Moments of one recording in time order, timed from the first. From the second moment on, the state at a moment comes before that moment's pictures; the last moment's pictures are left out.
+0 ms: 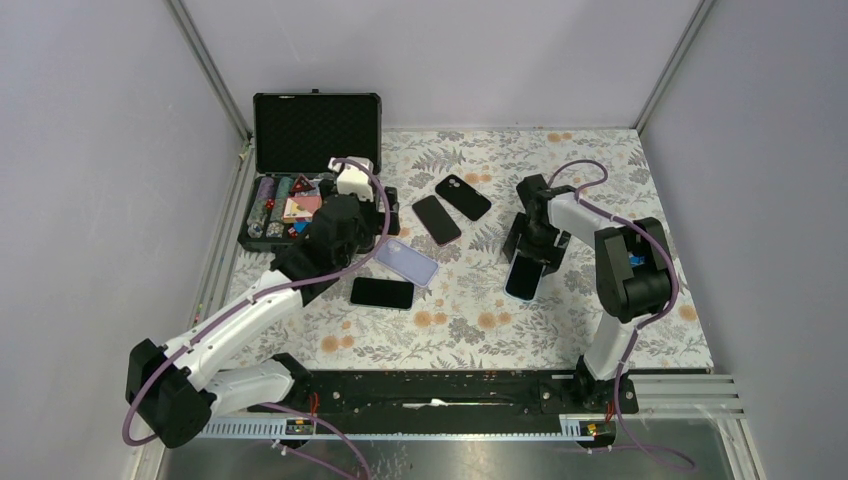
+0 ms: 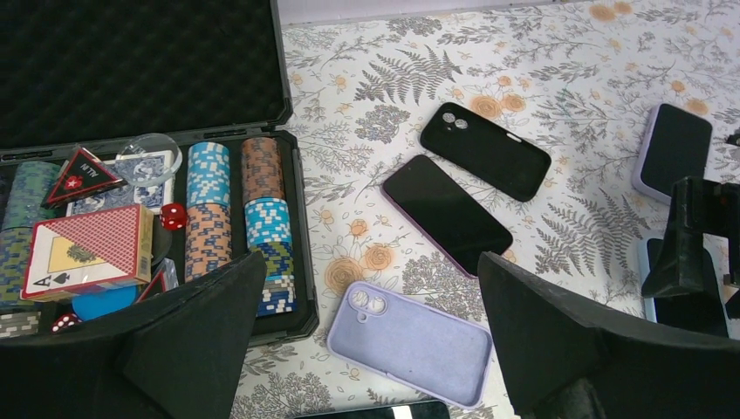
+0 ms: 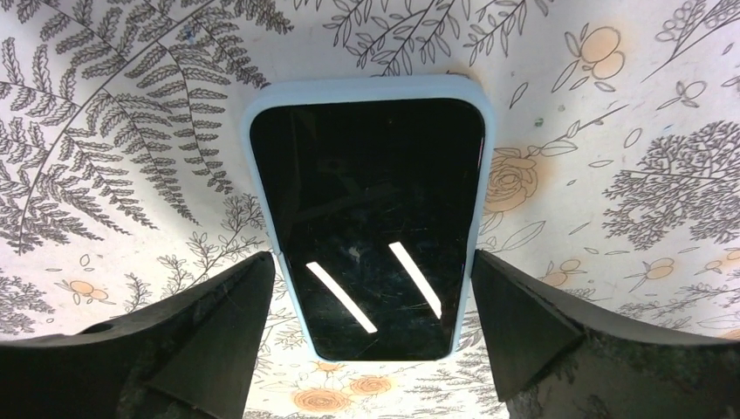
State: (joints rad) left arm -0.67 1.09 0.88 -0.07 -0.42 -0.20; right arm 0.28 1.82 1.18 -0.81 0.11 0.72
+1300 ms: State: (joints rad) left arm -0.59 0.95 0.80 -0.10 -0.13 -0.34; right arm 0.35 1.63 0.92 -0.36 -0.38 1.09
